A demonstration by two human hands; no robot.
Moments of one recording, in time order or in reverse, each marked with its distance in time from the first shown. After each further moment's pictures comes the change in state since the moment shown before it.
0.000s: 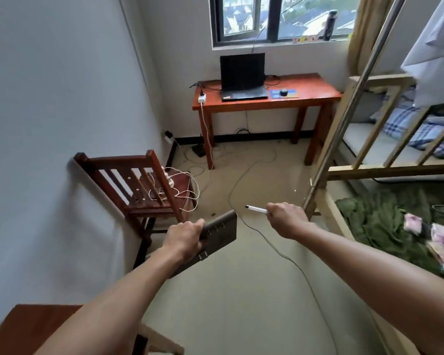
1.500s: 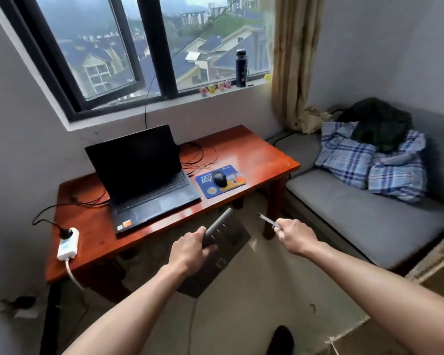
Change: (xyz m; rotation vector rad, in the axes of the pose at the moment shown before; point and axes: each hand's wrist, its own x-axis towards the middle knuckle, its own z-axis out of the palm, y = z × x) left_hand 1.019 0.068 -0.102 -0.322 -0.023 0.361; right_hand 0.774 0.394 -0.118 0.280 0.055 0.642
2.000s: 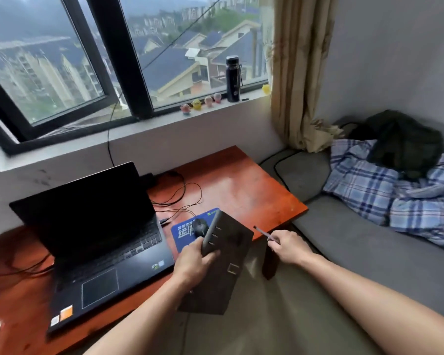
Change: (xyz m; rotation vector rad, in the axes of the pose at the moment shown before) left_hand 0.308 0.052 0.024 -0.384 0.003 -0.150; right_hand 0.302 0.057 -0.049 0.189 -0.113 0.036
